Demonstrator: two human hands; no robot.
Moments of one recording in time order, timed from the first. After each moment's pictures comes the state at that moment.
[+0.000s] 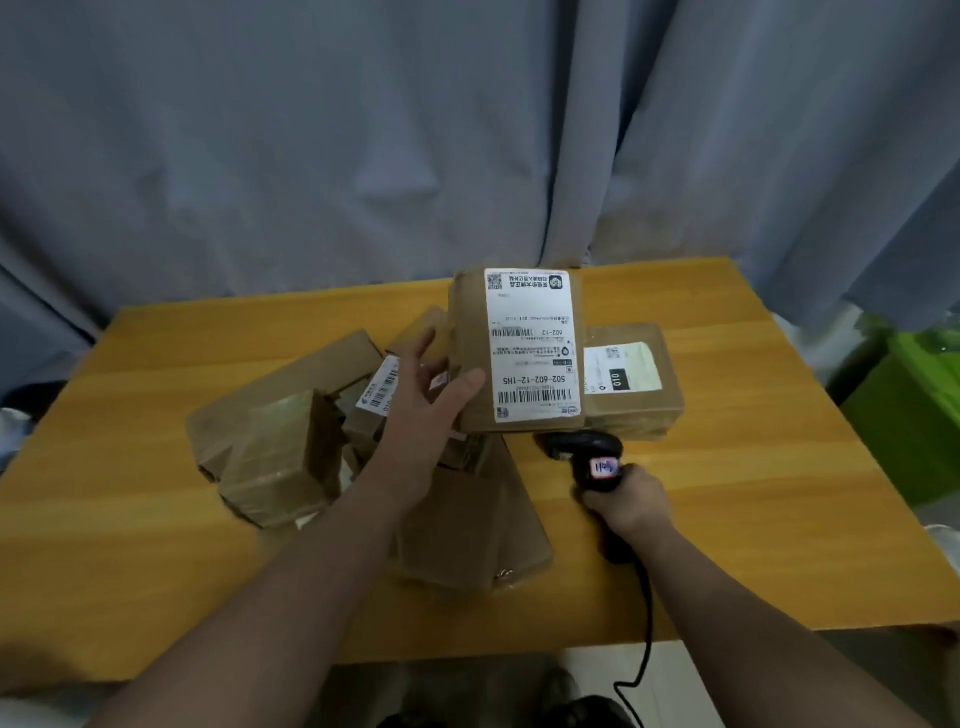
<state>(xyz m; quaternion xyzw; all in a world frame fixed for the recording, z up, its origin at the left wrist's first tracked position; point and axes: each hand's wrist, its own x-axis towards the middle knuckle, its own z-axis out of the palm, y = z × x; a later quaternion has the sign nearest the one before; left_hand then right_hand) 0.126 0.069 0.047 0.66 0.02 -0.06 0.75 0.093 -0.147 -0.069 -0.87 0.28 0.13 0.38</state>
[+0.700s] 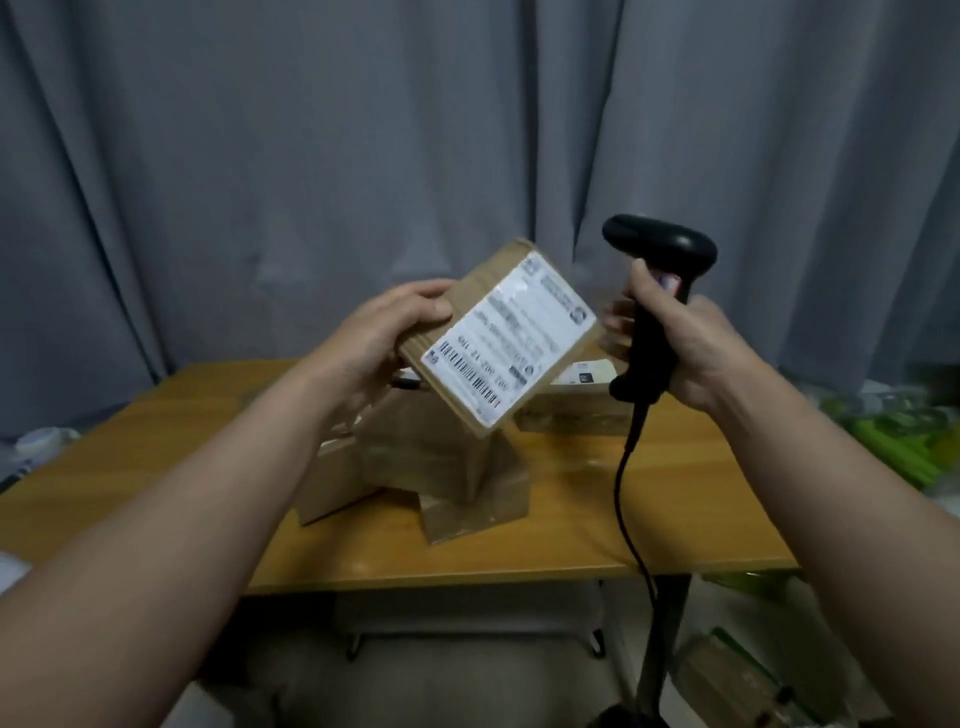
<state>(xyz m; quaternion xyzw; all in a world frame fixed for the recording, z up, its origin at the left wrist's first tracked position) -0.014 0.103 0.090 0.70 -0.17 -0.02 0.69 -0.039 -0.162 0.082 -0.59 -0.06 -0.10 0.80</state>
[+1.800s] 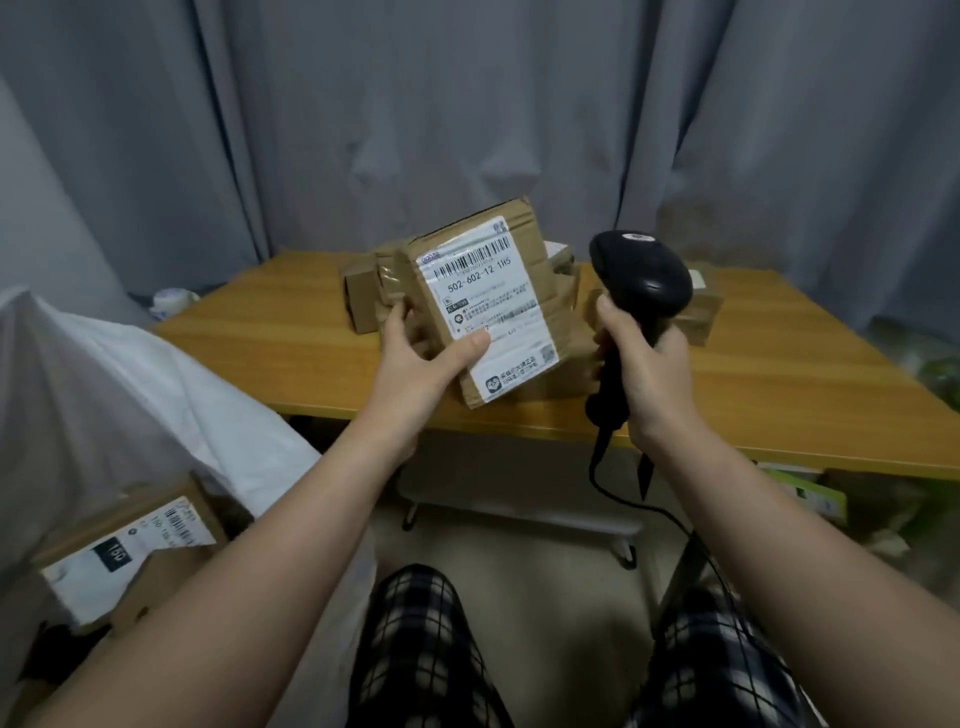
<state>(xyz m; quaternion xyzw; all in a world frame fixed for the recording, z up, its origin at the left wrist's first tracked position) -0.138 0.142 -0.046 0.69 0.00 0.13 0.71 -0.115 -0.056 -0.040 -0.63 -0.08 -0.14 0.76</state>
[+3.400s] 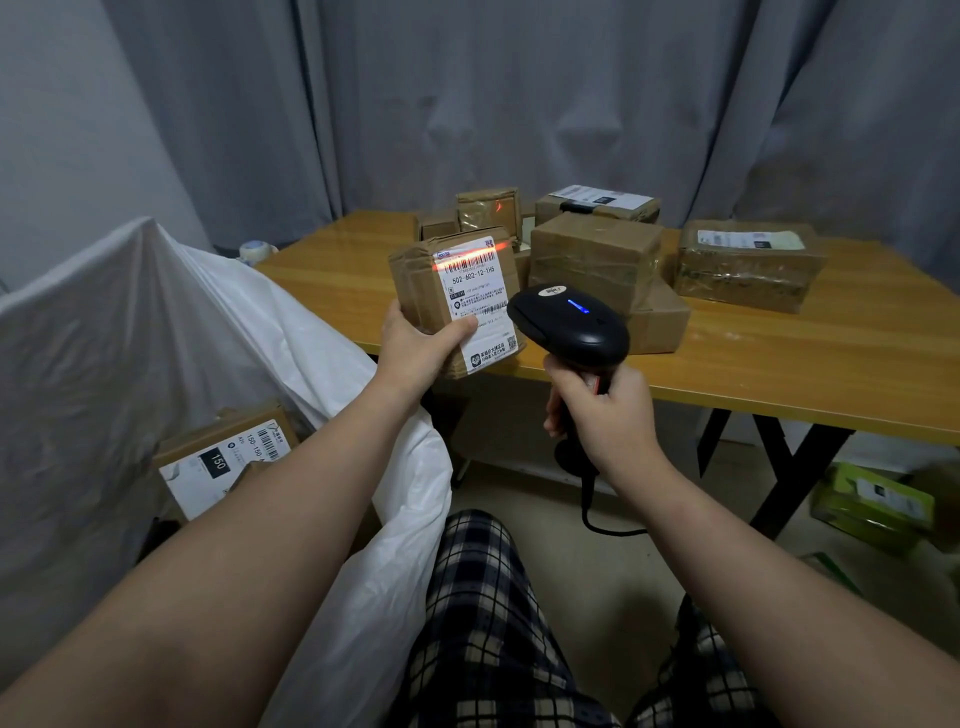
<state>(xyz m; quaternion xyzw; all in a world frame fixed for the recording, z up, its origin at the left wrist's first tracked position) -0.127 0.224 -0.106 0.74 0.12 0.22 0.62 -0.165 0.025 -0.115 -0.70 -0.16 -0.07 0.69</state>
